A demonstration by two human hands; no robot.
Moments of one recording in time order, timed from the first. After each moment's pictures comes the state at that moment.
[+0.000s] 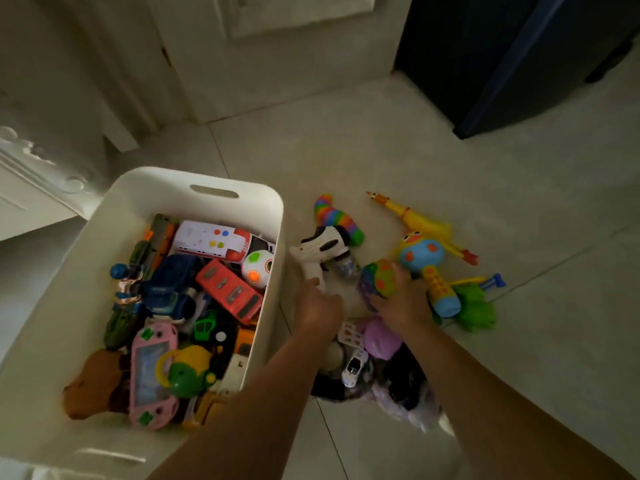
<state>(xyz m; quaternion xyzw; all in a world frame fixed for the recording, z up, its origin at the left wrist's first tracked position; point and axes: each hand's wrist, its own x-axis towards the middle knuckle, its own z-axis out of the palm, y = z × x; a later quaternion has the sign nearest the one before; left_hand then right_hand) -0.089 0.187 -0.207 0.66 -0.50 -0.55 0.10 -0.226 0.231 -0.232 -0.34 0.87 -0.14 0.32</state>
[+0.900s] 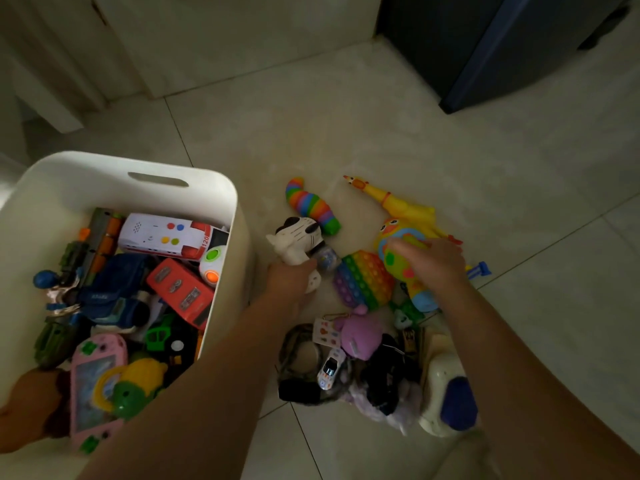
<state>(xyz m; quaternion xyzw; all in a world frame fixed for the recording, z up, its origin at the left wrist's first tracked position) -0.119 0.138 -0.254 0.68 -0.28 -0.66 0.18 -0.305 0.209 -0.206 -0.19 0.90 -0.20 0.33</state>
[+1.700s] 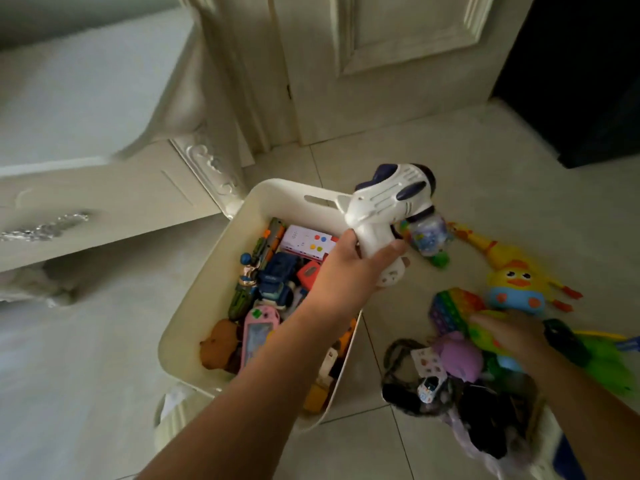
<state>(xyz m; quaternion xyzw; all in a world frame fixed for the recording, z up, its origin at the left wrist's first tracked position) -0.003 0.167 -0.078 0.51 -0.46 -0.67 0.30 -0.254 0.238 -0.228 -0.22 0.86 -0.17 0.43</state>
